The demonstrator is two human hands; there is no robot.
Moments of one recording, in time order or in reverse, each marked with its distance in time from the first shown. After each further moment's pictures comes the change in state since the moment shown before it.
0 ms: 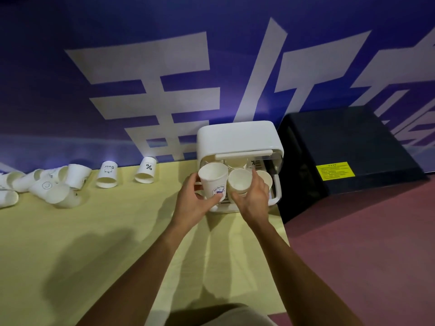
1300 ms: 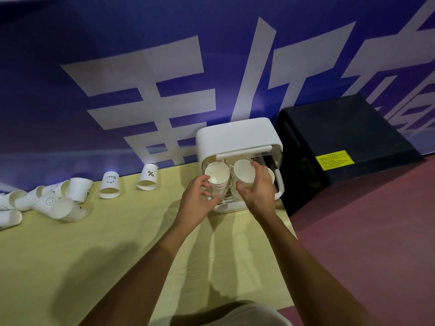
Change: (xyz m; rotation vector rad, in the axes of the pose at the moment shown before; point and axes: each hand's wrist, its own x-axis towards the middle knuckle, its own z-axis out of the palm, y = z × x) left_hand 0.014 -0.021 -0.007 0.121 -0.116 0.096; right_hand 0.000 -0.018 -0.014 0.016 0.111 -0.091
